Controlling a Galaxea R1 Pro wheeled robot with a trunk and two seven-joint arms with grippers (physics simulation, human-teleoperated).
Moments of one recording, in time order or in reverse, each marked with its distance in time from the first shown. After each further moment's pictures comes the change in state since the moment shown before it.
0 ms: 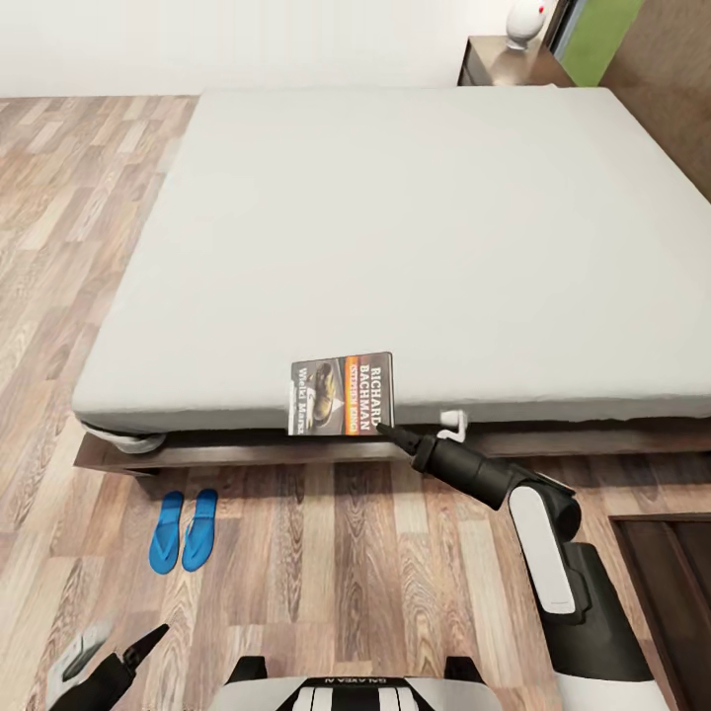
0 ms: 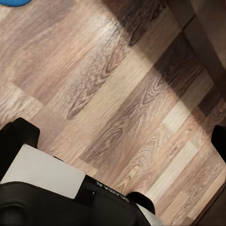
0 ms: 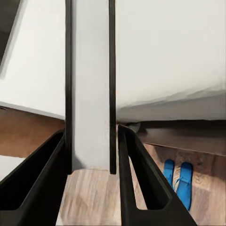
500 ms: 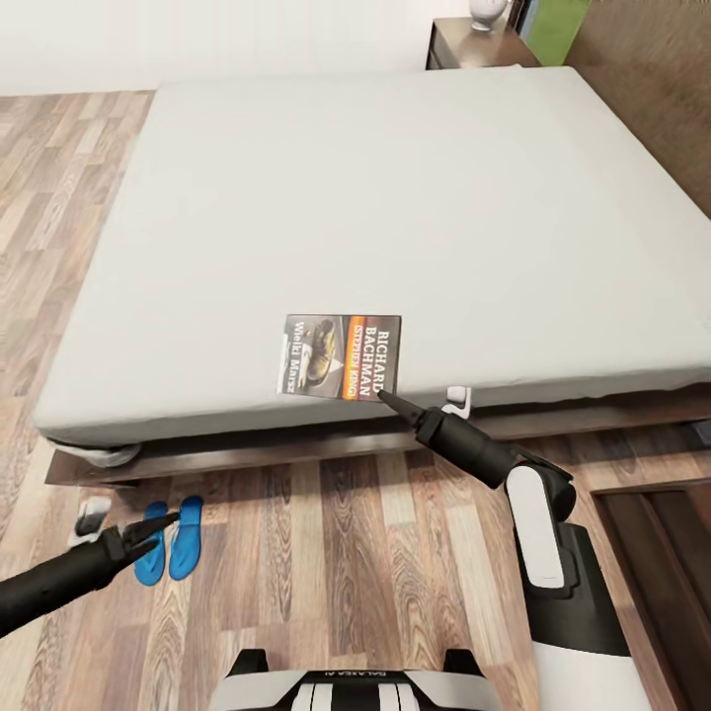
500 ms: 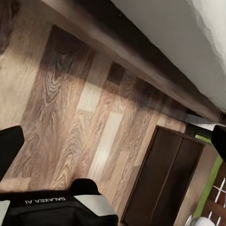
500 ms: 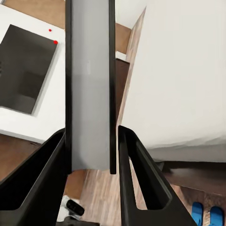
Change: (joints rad) left arm -0.272 0.310 -0.051 -0.158 0.299 0.335 -0.044; right arm -0.063 0.086 -0.081 0.010 -0.024 0.002 0.095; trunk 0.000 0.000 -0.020
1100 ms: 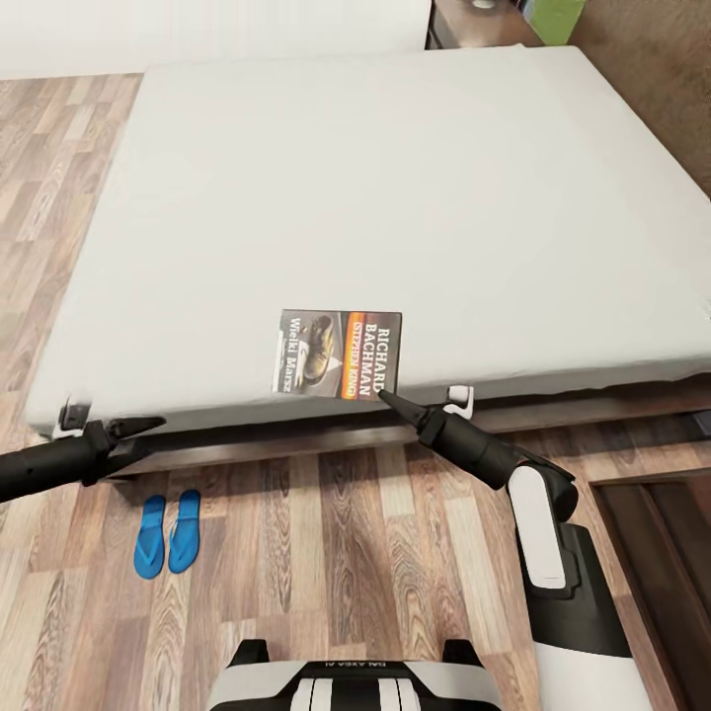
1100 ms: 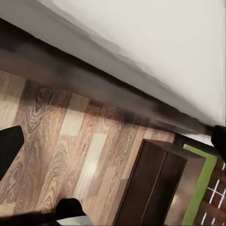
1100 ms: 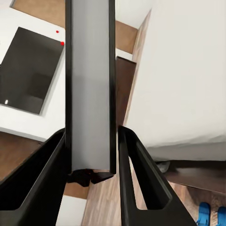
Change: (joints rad) left arm -0.382 0.158 -0.056 0.000 0.406 0.145 0.343; right arm 0.002 0.000 -0.005 -0.006 0.004 0.001 0.056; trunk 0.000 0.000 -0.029
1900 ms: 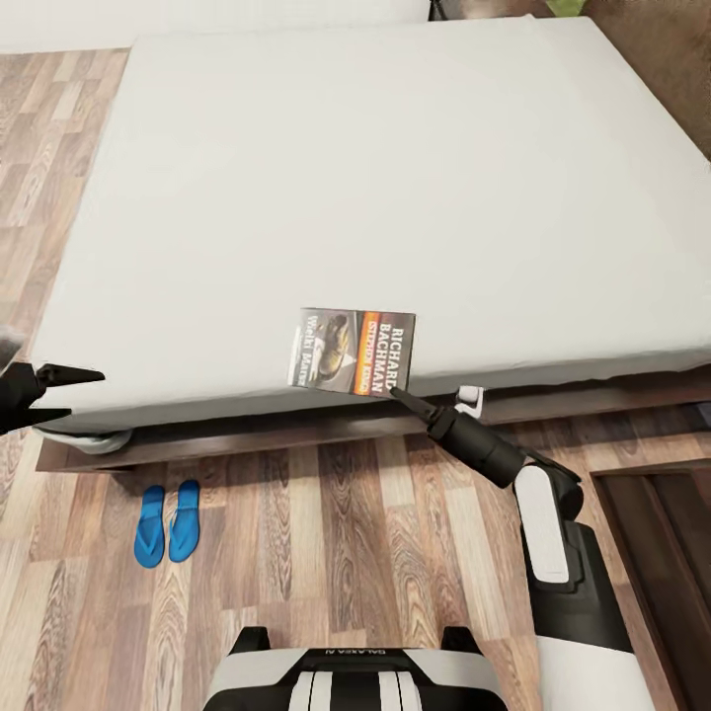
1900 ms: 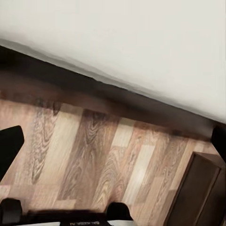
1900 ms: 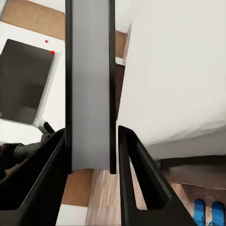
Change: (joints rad) left arm -0.241 0.301 -0.099 0.000 0.267 0.032 0.295; right arm -0.011 -0.001 -0.054 0.039 -0.002 0.000 0.012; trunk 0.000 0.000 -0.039
